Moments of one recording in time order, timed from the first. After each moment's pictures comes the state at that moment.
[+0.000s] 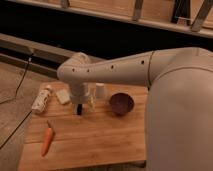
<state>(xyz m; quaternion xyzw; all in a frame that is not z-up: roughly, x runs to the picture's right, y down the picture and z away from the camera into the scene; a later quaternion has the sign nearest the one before) -0.107 0.103 0.703 -0.26 0.23 0.64 0.68</state>
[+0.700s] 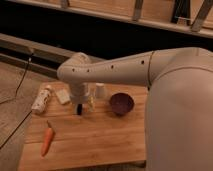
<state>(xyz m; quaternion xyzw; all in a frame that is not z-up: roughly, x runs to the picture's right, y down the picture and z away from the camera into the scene) -0.104 0.102 0.706 -0.26 0.24 0.64 0.68</state>
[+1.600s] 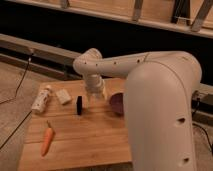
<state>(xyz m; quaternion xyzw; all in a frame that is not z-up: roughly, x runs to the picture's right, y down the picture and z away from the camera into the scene) -0.044 0.060 0.806 -0.20 0.29 0.69 0.63</state>
